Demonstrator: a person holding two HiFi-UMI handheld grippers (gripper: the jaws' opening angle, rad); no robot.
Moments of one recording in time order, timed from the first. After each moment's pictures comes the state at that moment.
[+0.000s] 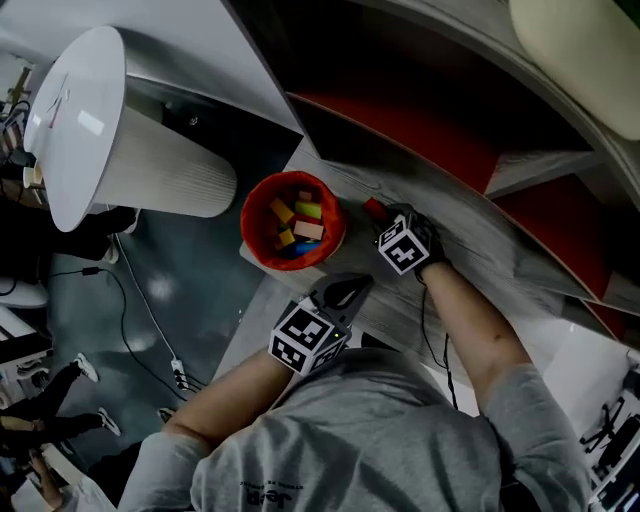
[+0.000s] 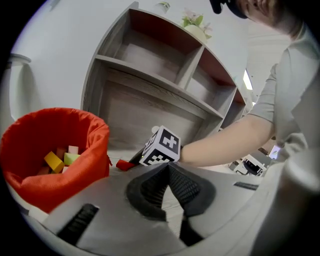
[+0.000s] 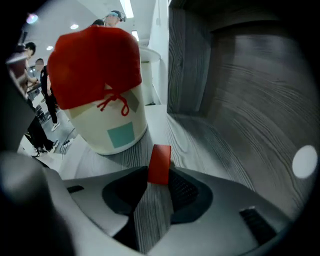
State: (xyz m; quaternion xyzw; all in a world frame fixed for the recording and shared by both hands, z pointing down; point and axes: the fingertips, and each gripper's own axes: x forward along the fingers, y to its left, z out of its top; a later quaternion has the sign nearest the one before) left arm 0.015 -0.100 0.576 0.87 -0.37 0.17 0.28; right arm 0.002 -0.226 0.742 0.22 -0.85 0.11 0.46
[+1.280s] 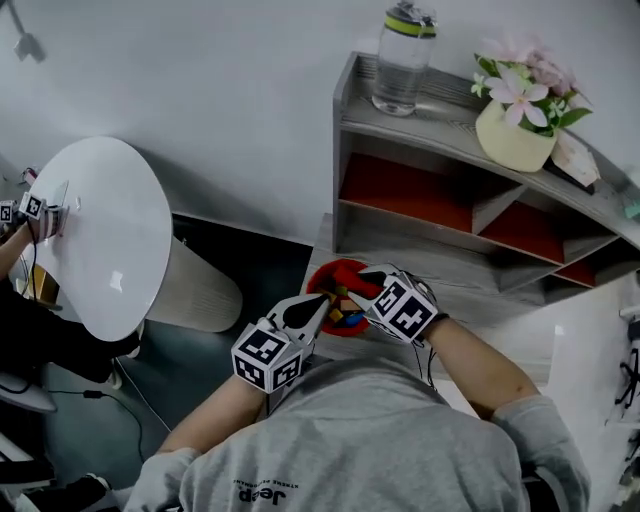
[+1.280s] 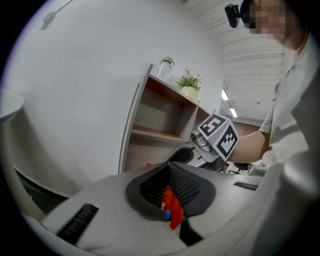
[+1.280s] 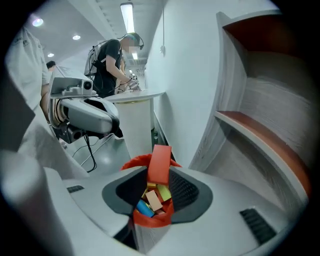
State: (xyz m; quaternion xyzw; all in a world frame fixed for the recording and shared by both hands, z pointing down) left arm -0.181 -0.144 0.428 0.93 -0.31 0.10 0.18; right arm -0.137 -0.179 0.494 0.26 -0.88 0.10 0.40
